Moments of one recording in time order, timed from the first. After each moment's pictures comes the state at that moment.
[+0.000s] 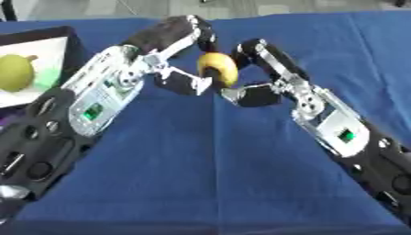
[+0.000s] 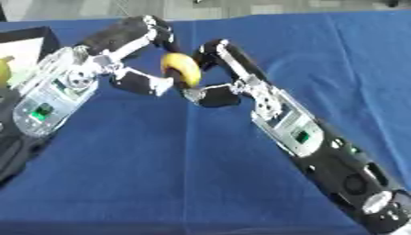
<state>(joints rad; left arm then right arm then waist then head) -0.99 0.29 -0.62 -1.43 -0.56 0.06 -0.23 -0.60 -0.46 0.49 -1.66 0.11 0.12 -0.07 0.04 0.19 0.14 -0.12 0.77</state>
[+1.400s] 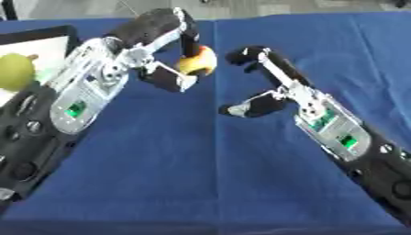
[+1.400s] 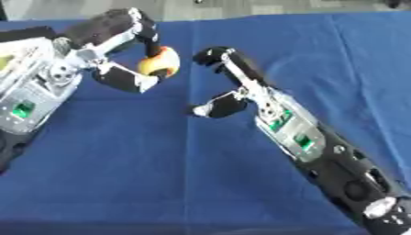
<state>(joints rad) -0.97 0.37 -0.57 -1.54 -0.60 0.10 -0.31 -0.57 -0.48 0.48 -1.65 0.24 0.18 -0.04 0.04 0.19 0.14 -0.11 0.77</state>
